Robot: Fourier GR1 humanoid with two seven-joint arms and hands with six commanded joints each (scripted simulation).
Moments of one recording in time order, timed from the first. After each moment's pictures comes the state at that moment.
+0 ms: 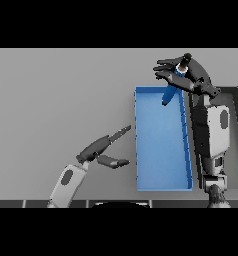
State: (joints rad) left arm -0.16 0.02 -0.39 -1.63 -0.15 -0.41 0.11; right arm -0.82 -0.33 -0.14 -1.31 -0.50 0.39 0.46
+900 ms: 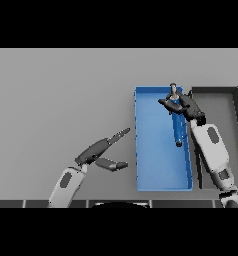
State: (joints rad) left arm -0.13 0.04 -0.40 -1.66 -0.16 -0.41 0.10; right arm -0.59 -0.50 0.28 -1.20 -0.42 0.04 0.61
